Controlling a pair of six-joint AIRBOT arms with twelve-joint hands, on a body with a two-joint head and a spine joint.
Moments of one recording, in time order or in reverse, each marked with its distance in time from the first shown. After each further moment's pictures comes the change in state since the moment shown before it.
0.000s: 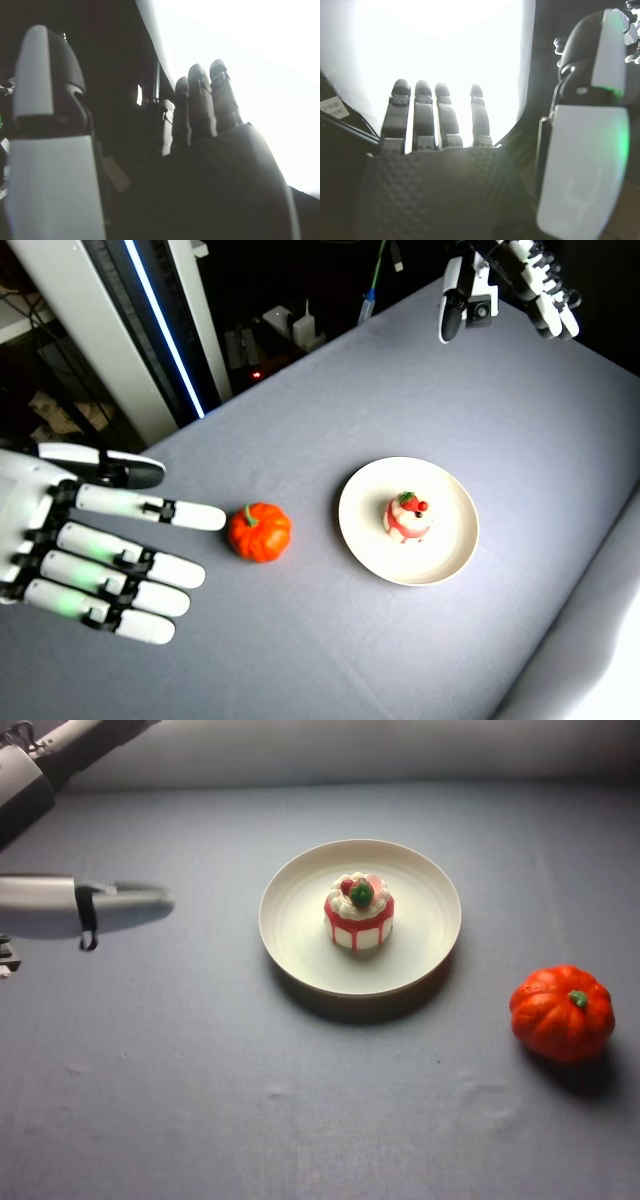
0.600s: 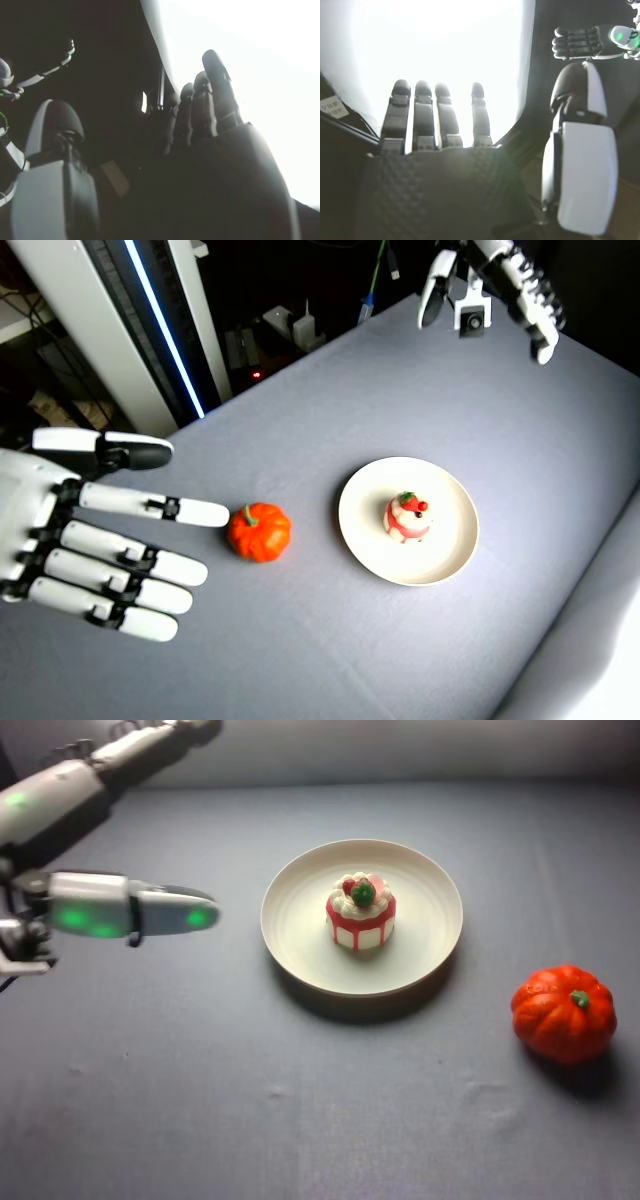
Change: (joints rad) left arm -0.096 -0.115 0.106 0.081 0.159 0.000; right arm 0.000 -0.015 0.002 0.003 0.006 -0.004
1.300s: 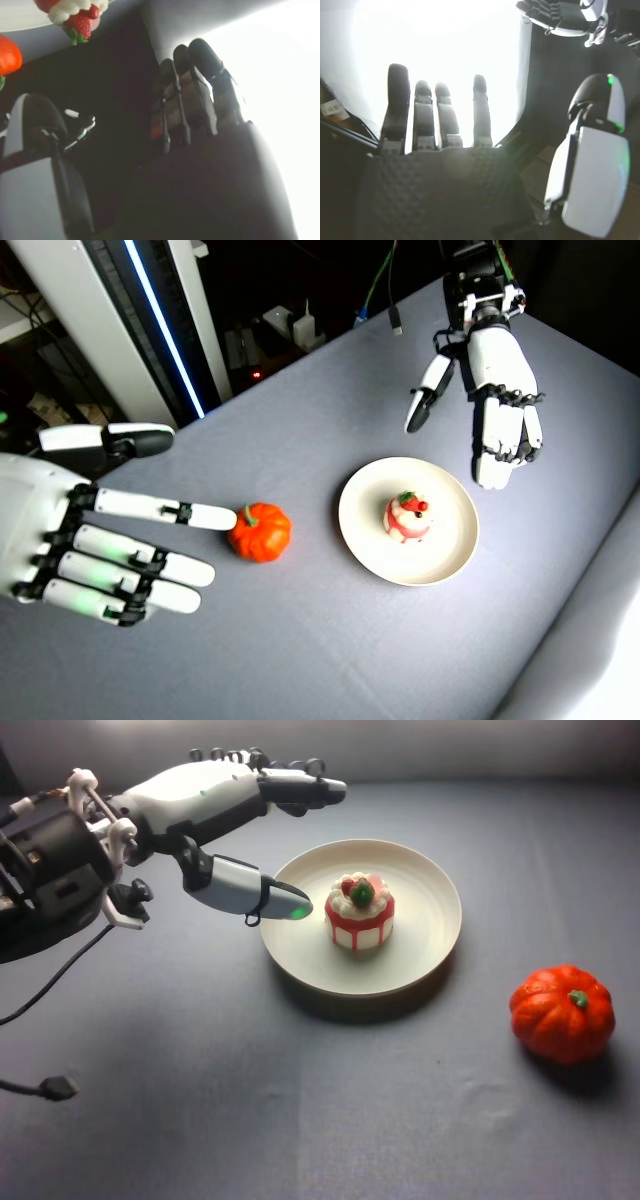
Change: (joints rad) left arm -0.237 -0.278 0.251 0.277 0.375 -0.001; right arm 0.003 -0.022 0.014 -0.007 -0.003 -0.001
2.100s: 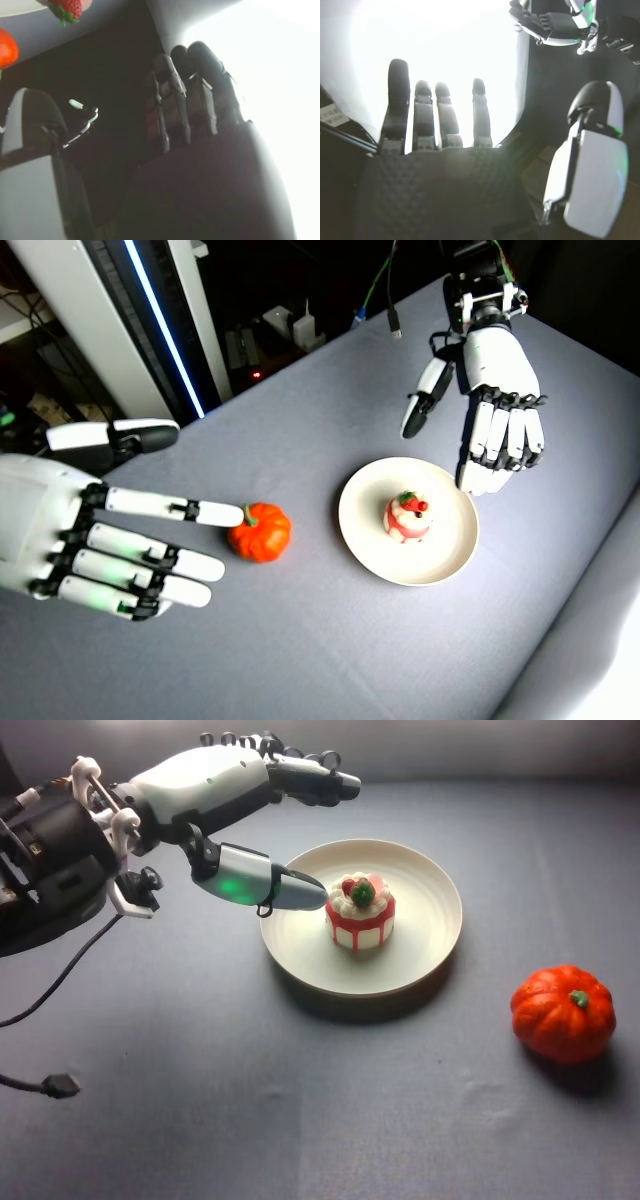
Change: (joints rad) left arm -0.018 -0.003 -0.002 0.012 -0.036 0.000; right arm 0.012 -0.014 0.004 -0.009 -0.015 0.000
